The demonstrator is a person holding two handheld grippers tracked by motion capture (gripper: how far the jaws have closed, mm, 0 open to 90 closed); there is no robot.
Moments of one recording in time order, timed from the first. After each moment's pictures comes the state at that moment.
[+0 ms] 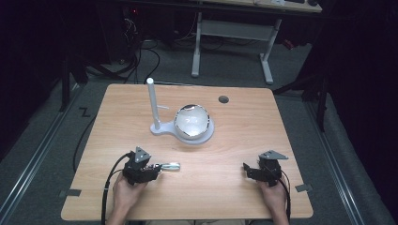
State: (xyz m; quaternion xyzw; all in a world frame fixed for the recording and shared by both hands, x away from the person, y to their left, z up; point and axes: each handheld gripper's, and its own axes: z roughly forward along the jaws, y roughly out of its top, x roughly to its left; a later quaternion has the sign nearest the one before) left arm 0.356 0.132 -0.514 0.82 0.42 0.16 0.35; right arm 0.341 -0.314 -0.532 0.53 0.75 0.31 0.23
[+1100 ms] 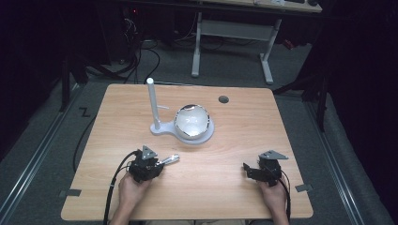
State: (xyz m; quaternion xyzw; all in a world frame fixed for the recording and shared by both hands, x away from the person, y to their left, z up) left arm 0.369 0.120 -0.524 0.83 0.41 0.14 0.34; right arm 0.341 -0.314 -0.532 0.53 0.75 0.31 0.23
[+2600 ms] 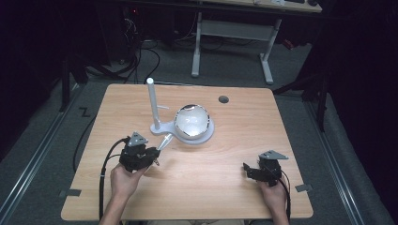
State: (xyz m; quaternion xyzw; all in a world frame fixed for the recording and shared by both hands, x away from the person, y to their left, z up) left arm 0.371 0.136 -0.453 0.81 0.41 0.13 0.40; right arm 0.341 -0.314 -0.532 0.53 0.75 0.31 0.23
